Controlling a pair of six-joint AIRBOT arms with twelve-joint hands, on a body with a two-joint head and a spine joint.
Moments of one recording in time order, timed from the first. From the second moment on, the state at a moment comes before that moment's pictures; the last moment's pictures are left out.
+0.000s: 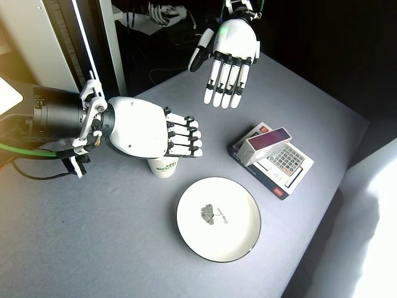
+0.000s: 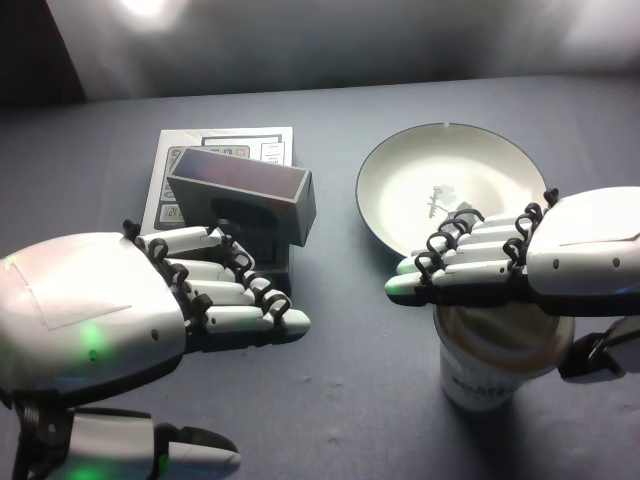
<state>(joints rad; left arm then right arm) 0.56 -0.62 0.69 0.46 -0.65 0.65 -0.25 -0.82 0.91 -1.32 0.45 0.41</state>
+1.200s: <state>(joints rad) 0.56 -0.62 0.69 0.46 -0.65 0.65 -0.17 -0.82 0.91 -1.28 0.44 0.42</state>
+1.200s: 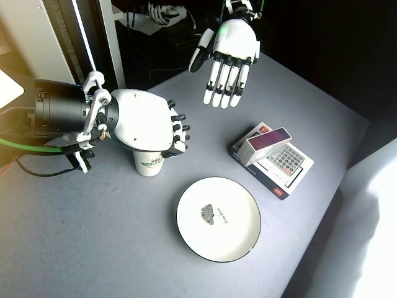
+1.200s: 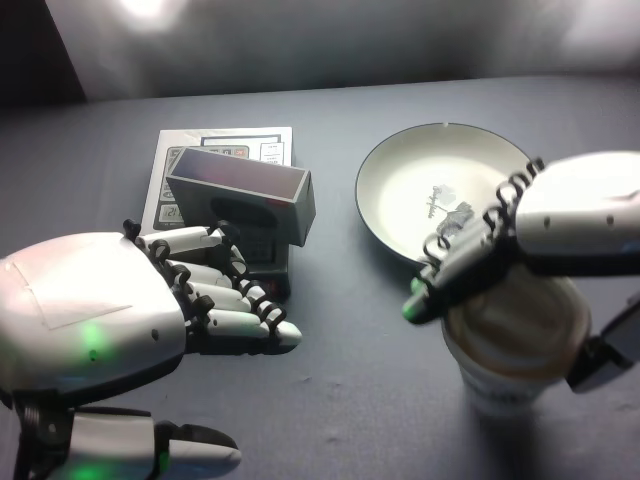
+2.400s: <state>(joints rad) 0.55 -0.62 0.70 0.46 -0.64 0.66 0.04 -1.12 1.41 -1.35 0.46 0.55</state>
